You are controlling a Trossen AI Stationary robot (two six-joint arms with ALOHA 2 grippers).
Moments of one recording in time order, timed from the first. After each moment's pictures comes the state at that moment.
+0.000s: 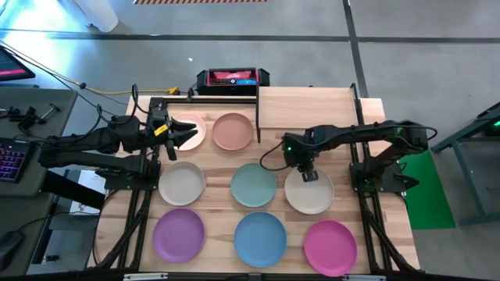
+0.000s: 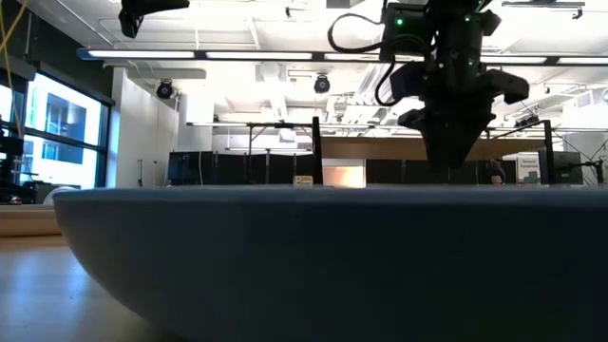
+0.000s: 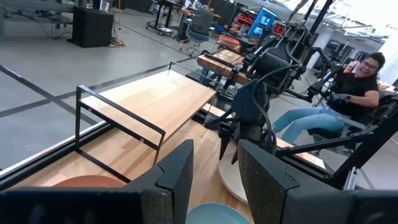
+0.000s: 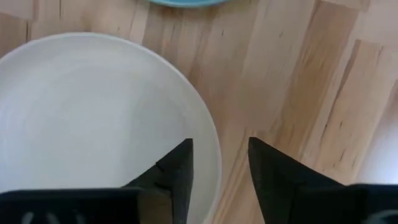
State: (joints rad) left arm 0.04 0.56 0.72 -0.27 -0.28 -0.36; right arm -0.13 1.53 1.03 -0.88 -0.08 -0.37
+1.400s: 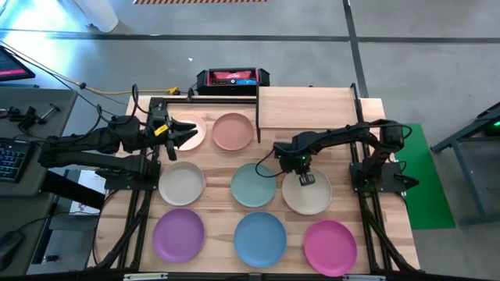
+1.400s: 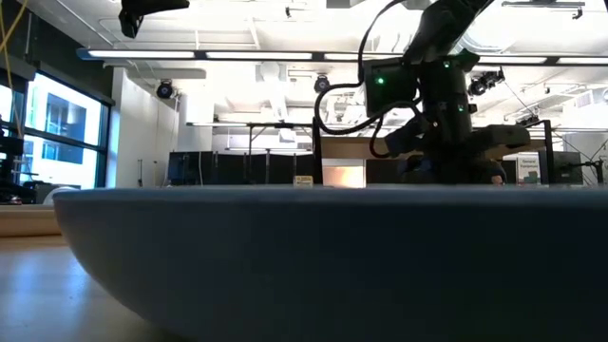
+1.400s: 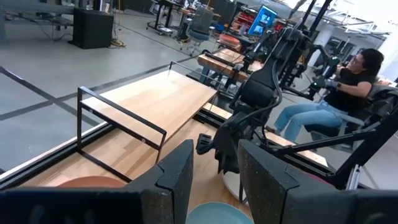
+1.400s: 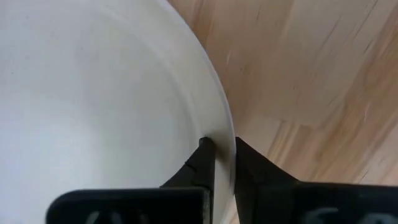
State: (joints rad) left arm 0.04 0.56 0.72 -0.27 -0.28 -0.35; right arm -0.13 1.76 1.03 -0.89 -0.05 -0.38
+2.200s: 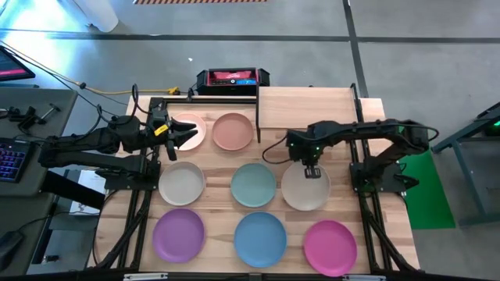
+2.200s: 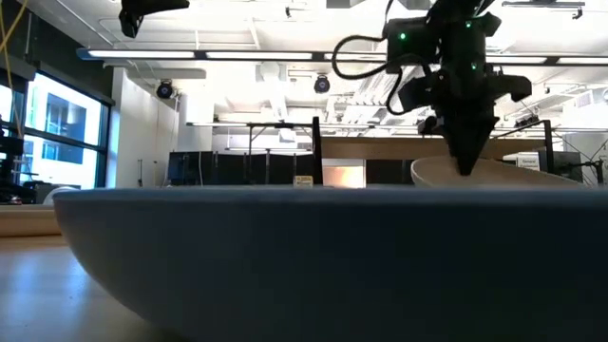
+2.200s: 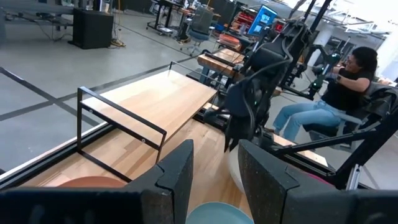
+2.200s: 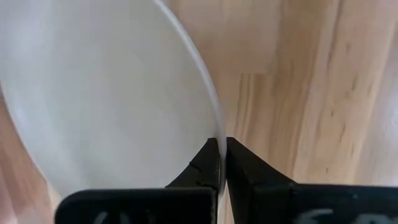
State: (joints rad) left arm 0.04 0.56 0.72 -0.27 -0.28 -0.35; right arm -0.19 1.50 1.03 -1.01 -0.07 -0.21
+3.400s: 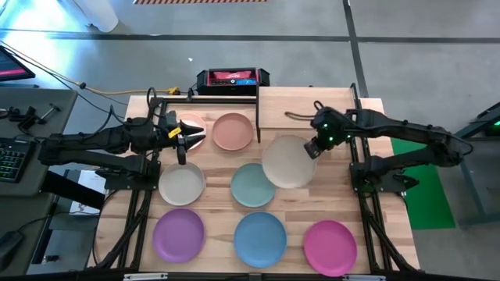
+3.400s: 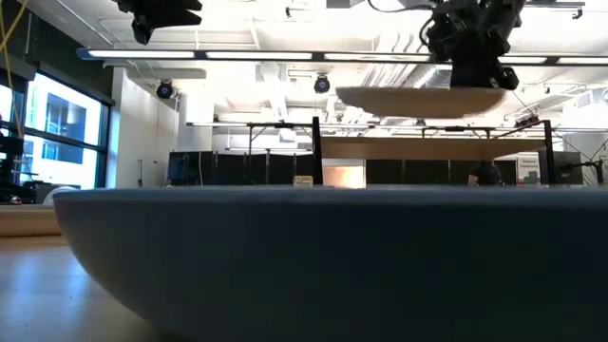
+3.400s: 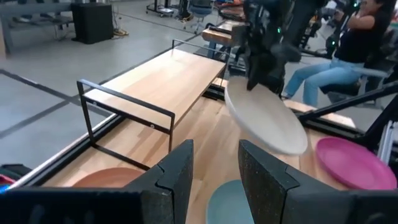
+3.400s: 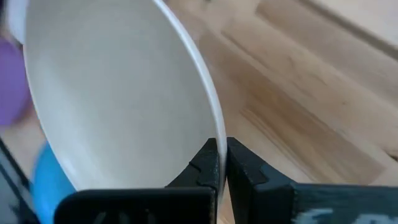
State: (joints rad) left arm 0.04 0.66 0.72 -0.27 -0.28 -0.21; right arm -0.29 1.09 1.03 -0.97 -0.11 0.68
